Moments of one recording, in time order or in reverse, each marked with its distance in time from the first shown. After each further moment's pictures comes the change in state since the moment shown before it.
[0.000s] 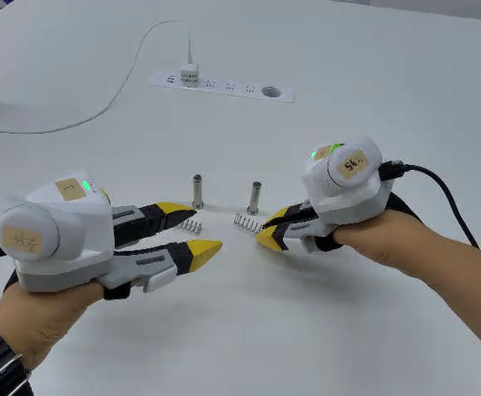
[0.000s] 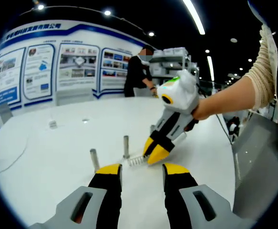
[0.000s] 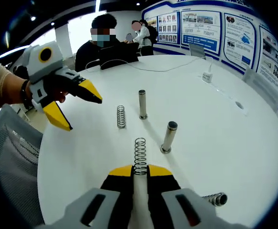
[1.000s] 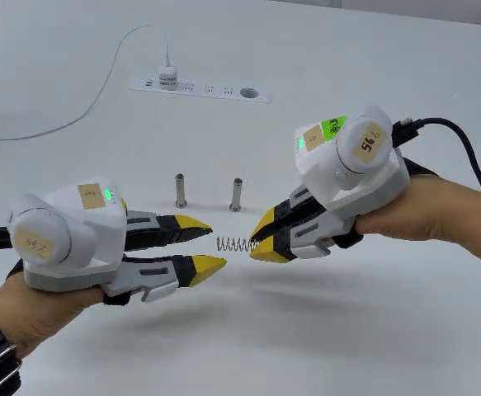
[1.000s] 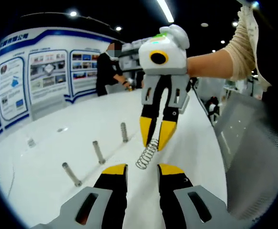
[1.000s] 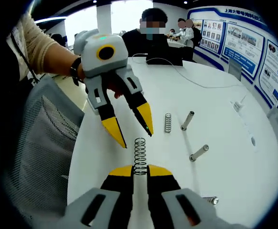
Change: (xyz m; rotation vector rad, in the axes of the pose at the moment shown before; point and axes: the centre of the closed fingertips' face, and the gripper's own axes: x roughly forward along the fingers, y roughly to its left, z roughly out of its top) left arm 0.009 -0.045 -0.004 0.203 0.073 -0.214; right arm -0.052 0.066 0.015 -0.306 0.104 0.216
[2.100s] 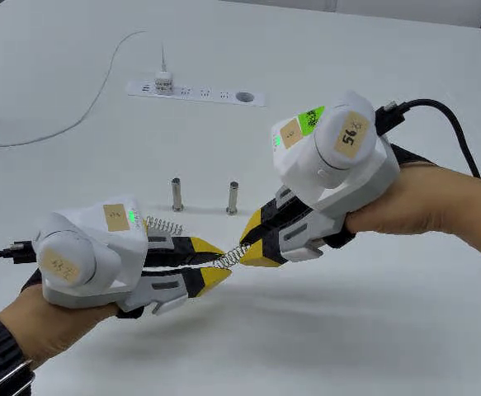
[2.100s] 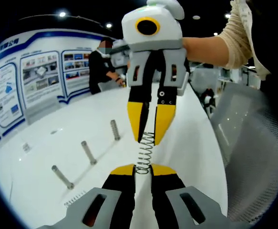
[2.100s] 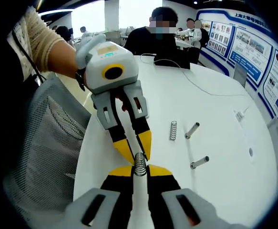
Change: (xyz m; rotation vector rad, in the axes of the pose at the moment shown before) left arm 0.015 -0.013 -0.008 0.041 0.036 -0.028; right arm -0.011 0.013 0.020 -0.060 0.022 -0.007
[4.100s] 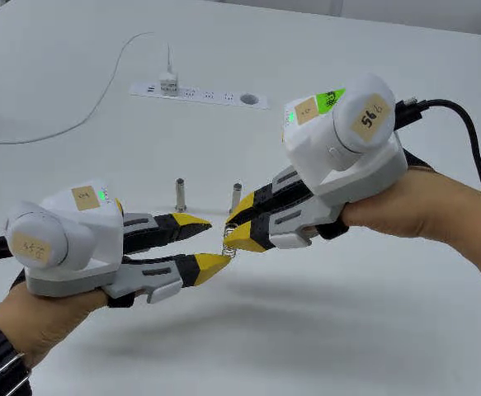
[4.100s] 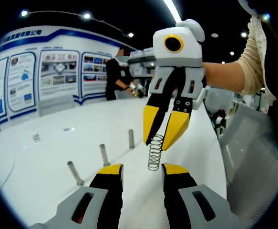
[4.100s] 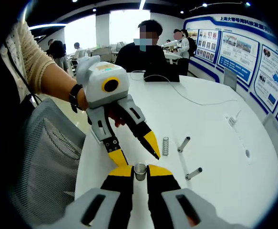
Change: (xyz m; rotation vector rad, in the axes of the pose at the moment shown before) left arm -0.020 0.023 0.015 -0.143 -0.116 0.113; right arm -0.003 -0.009 0.028 0.073 -0.140 -0.056
